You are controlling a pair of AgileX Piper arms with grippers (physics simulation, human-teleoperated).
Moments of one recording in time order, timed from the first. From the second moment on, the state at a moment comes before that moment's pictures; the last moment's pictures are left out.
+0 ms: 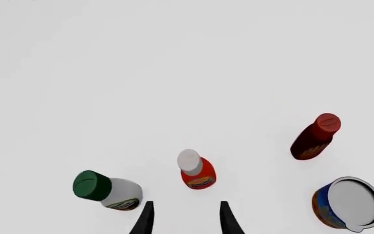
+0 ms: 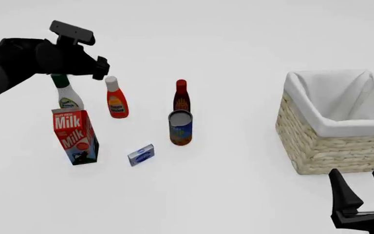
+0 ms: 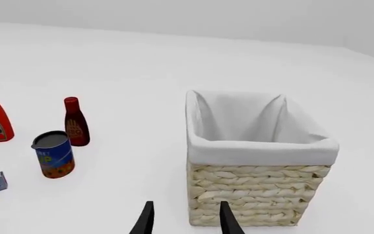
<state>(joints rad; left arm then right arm) -0.09 1.73 -1.48 0.40 0.24 0.01 0.22 0.00 -0.16 -0.07</state>
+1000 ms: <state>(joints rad) -0.10 1.92 -1.65 0.40 0.22 0.01 0.30 0.00 -0.22 -0.07</state>
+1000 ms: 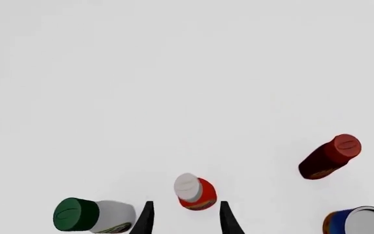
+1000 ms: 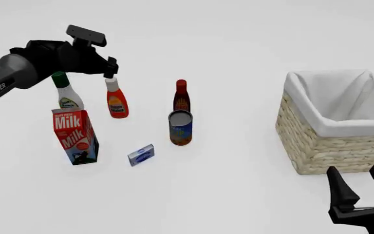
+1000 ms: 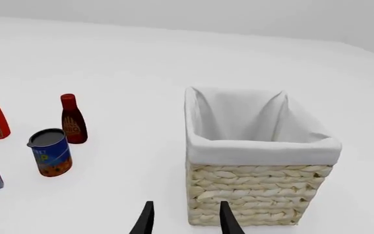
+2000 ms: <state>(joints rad) -0.10 2.04 -1.70 0.36 0.16 0.00 0.38 0.00 -0.28 -0.08</state>
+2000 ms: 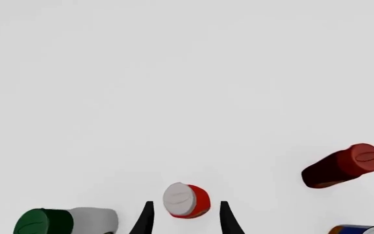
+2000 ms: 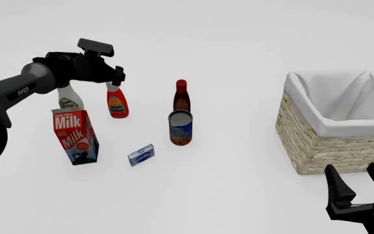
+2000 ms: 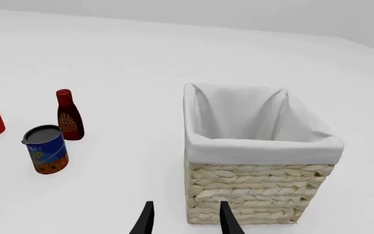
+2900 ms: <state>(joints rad) -0.09 2.14 -1.73 0.34 0.13 0.00 0.48 0.00 -0.35 -0.09</state>
